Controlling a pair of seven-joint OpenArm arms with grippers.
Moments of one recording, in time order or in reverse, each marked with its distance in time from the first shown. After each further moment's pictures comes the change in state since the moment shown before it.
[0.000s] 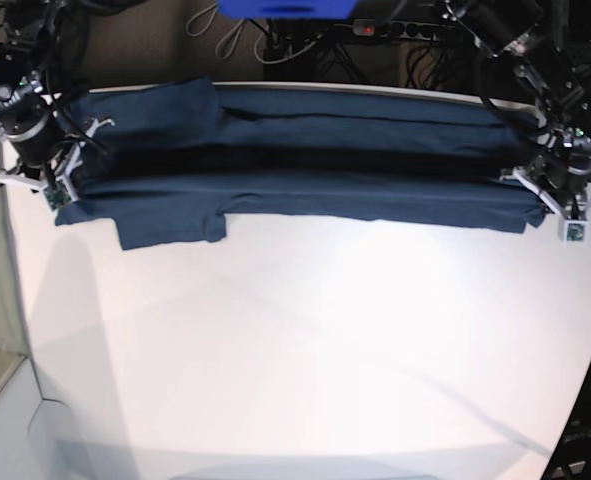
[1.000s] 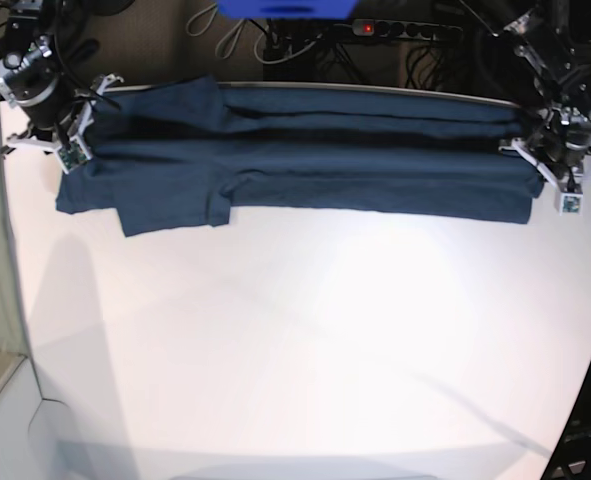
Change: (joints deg) left arm 4.2 -0.6 -0.3 -3.1 0.2 0.0 0.1; right arm -8.7 0.5 -2.8 1.6 -0.3 0.0 0.0
